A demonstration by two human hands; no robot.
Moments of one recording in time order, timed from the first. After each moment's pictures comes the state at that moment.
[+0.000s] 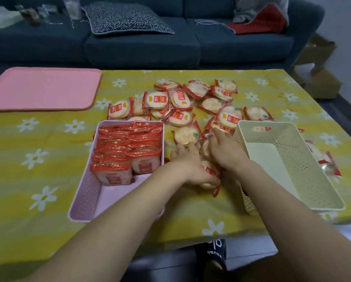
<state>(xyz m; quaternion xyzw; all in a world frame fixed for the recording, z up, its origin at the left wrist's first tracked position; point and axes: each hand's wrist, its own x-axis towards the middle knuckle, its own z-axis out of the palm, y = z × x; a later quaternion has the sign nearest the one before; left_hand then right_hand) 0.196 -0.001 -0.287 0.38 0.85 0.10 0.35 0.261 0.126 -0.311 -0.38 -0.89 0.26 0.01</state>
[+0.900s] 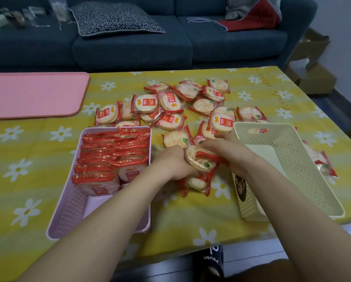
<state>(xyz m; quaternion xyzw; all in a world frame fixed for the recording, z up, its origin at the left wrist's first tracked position) 0.175 0.014 -0.286 0.35 0.87 0.14 0.33 0.271 0.156 -0.305 -0.44 -0.64 0.63 0.08</state>
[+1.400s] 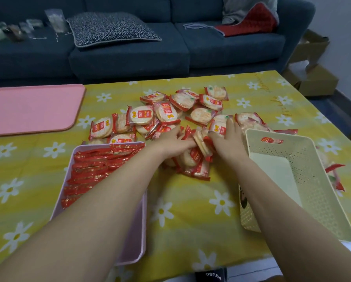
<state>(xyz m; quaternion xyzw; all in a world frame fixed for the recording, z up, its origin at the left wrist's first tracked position) 0.119 0.070 -0.281 0.29 0.83 0.31 0.37 0.240 0.199 -0.317 -0.46 -0.76 0.42 0.17</state>
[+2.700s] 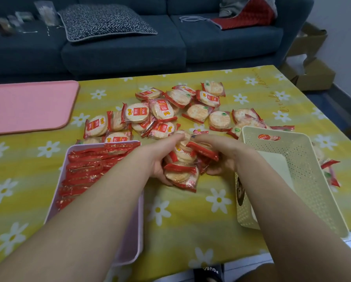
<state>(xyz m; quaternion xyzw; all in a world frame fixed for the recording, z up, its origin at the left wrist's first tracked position) 0.129 0.058 -0.280 0.01 0.70 0.40 0.58 0.242 0.192 -0.291 -0.48 -0.59 0.64 -0.10</state>
